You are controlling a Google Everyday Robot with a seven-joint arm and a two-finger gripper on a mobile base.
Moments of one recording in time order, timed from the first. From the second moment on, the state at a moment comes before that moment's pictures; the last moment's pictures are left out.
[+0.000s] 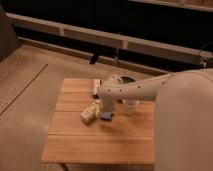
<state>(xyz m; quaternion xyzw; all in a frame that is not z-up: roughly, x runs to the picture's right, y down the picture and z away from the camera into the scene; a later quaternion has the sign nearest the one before) 0.003 0.148 0.841 -0.26 0.17 0.64 0.71</state>
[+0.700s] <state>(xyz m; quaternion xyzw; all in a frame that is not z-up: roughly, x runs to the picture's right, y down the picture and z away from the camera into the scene) 0.010 0.143 0.873 -0.28 0.15 0.62 0.72</state>
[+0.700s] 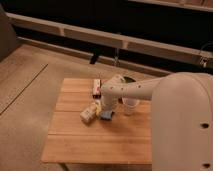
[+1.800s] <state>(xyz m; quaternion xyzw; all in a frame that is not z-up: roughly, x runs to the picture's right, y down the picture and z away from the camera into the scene) 0.038 0.121 0.911 -0.29 0.13 0.64 0.70</state>
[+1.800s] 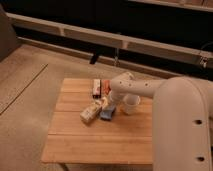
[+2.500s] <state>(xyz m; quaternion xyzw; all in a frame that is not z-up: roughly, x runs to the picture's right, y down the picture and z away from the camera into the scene) 0.010 0.127 0.929 -0.32 0.11 0.61 0.72</state>
